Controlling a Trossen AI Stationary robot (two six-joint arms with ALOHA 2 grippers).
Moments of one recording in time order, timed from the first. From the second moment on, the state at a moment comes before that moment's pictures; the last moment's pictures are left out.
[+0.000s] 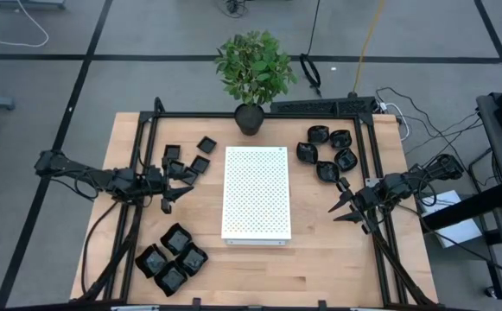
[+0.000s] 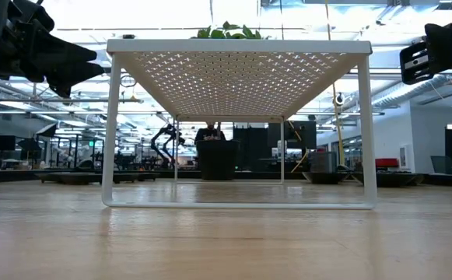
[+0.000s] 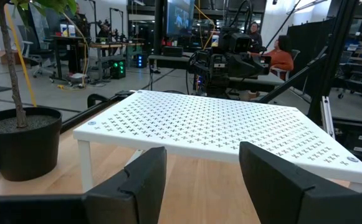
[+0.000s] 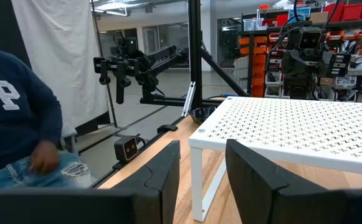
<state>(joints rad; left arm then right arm) -0.27 0.25 0.02 0.26 -0.39 -0.08 0.39 0.01 0.02 0.05 -0.05 0.07</state>
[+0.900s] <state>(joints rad) -0.27 0.25 0.02 0.27 -0.39 -0.08 0.39 0.01 0.02 0.30 0.16 0.19</state>
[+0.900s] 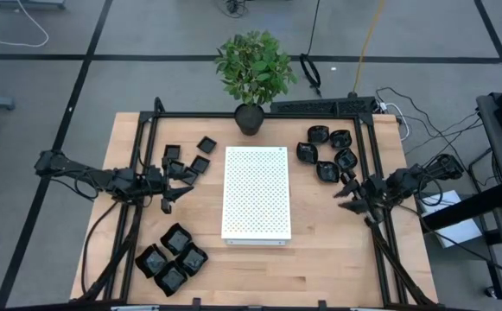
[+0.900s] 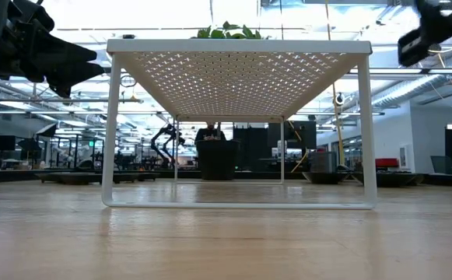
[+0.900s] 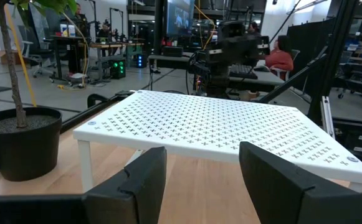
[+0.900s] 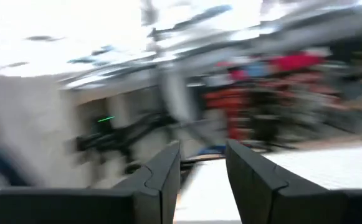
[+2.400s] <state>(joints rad) -0.27 0.25 0.02 0.26 -0.39 -0.08 -1.03 1.17 0.59 -0.57 0.13 0.68</state>
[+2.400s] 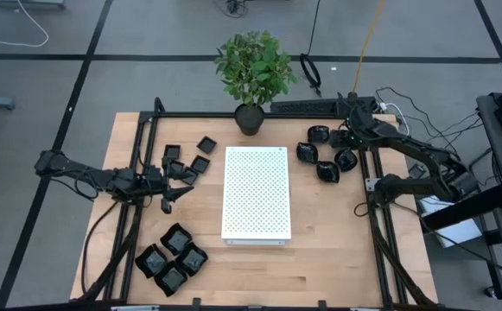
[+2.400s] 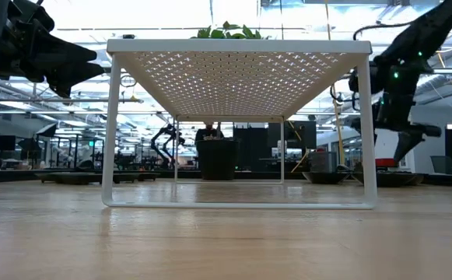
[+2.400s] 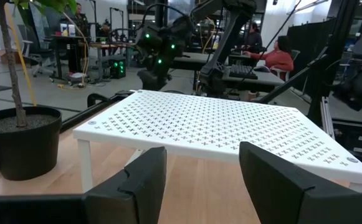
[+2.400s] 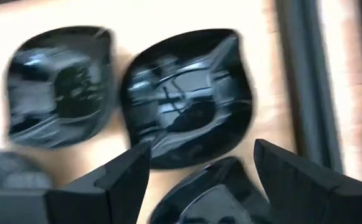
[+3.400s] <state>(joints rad) -0.27 0.25 0.02 0.27 -0.39 -0.08 -1.01 1.28 0.54 -0.42 0.19 0.83</state>
